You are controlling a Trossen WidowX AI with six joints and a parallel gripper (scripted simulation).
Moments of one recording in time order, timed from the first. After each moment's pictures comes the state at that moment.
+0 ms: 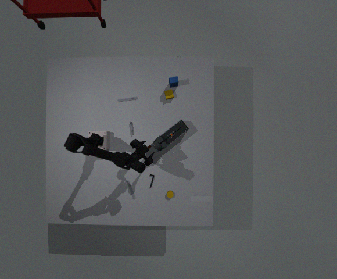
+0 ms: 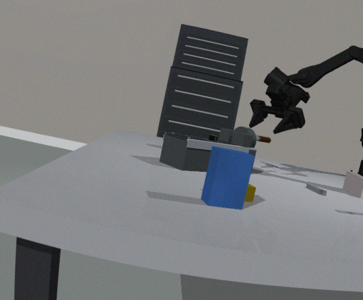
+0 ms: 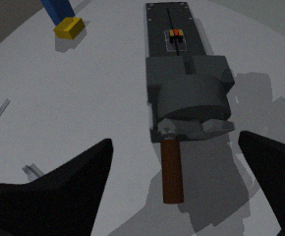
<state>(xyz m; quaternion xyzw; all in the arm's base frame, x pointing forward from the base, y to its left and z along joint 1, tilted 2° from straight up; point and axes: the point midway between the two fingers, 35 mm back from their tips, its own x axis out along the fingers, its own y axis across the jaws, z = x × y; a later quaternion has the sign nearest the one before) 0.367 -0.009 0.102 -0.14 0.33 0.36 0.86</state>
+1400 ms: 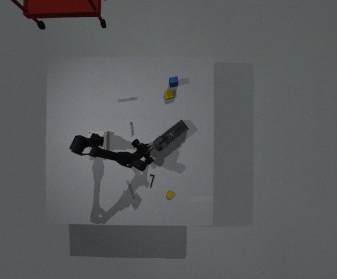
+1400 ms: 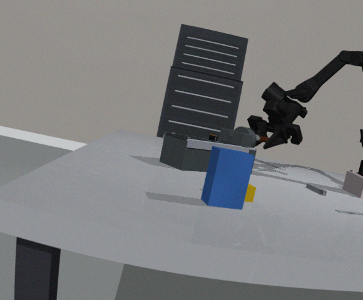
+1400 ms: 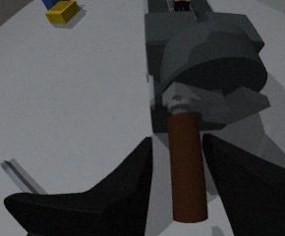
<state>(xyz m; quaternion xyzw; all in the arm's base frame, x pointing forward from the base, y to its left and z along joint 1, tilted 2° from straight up) 0.366 -0.006 0.052 -0.14 0.33 0.36 0.86</state>
